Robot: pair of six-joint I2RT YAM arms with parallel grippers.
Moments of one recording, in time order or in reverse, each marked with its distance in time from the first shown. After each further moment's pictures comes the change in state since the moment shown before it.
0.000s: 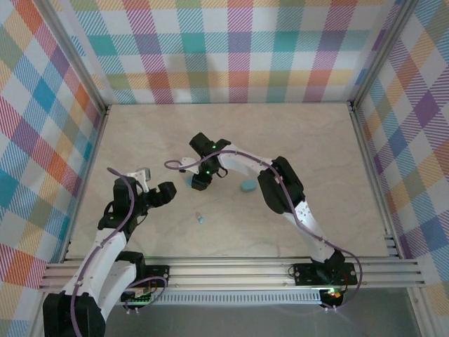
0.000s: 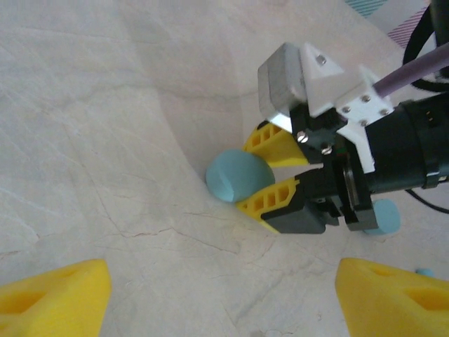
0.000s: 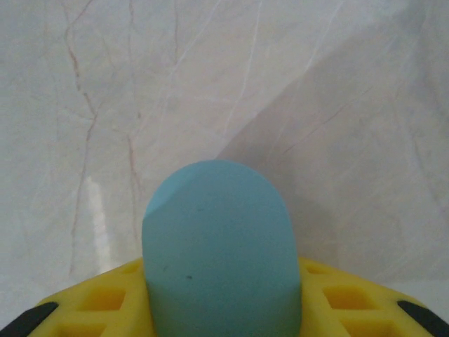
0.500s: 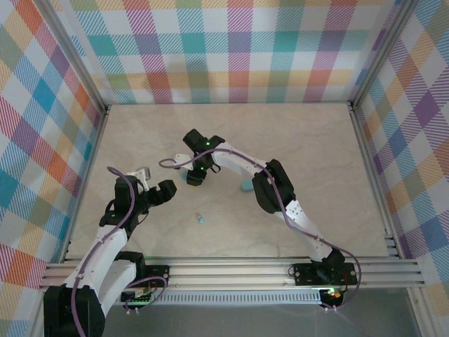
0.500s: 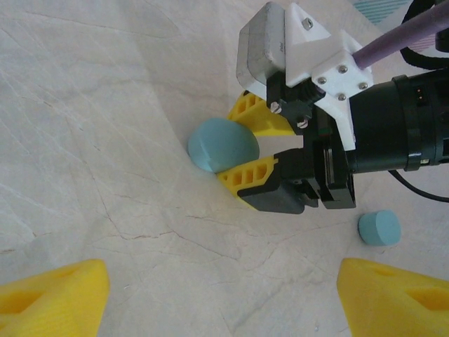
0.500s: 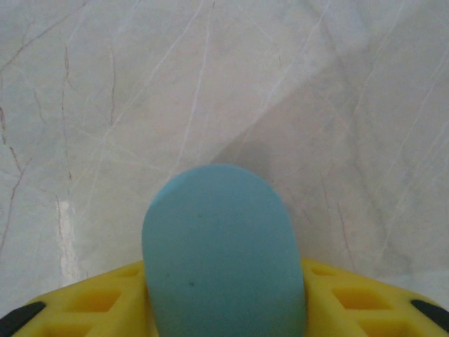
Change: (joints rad) left arm 0.000 0.058 0.000 0.032 -0.008 -0.051; right arm 0.003 0.159 0.279 -0.087 0.064 -0.074
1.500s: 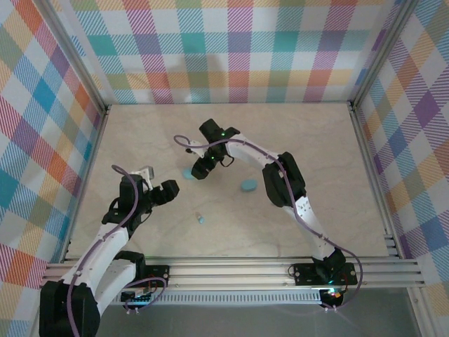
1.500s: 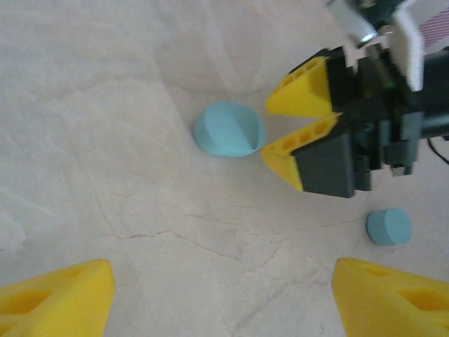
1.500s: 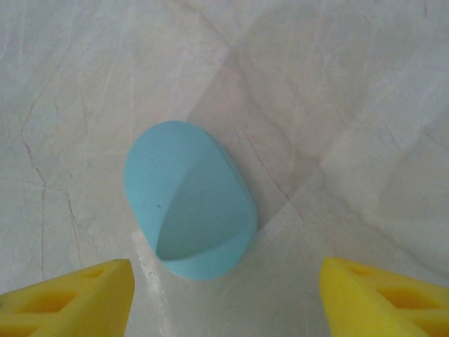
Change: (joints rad) left arm -0.059 0.030 0.010 0.008 -0.064 -0.030; right arm -0.098 -0.075 -0.099 0.047 -0.183 0.254
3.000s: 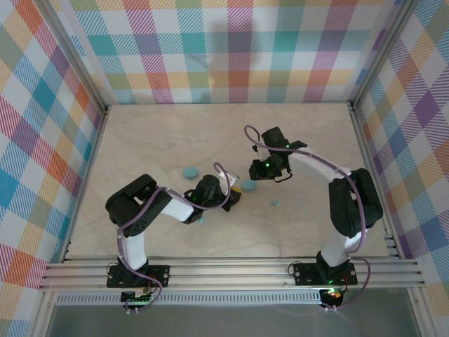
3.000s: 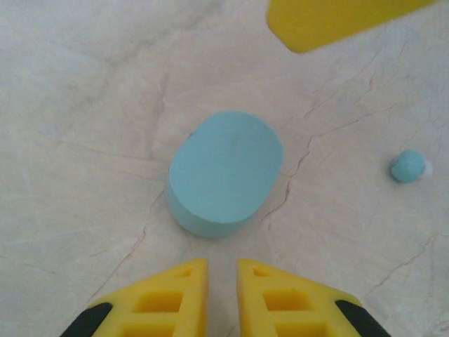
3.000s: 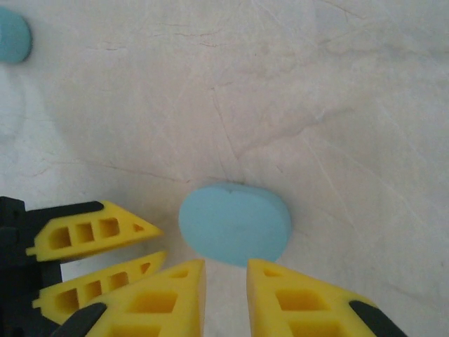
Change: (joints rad) left arm -0.650 0.986 0.253 0.884 -0.098 0.378; right arm -0.270 -0.806 -1.011 0.199 0.143 0.630
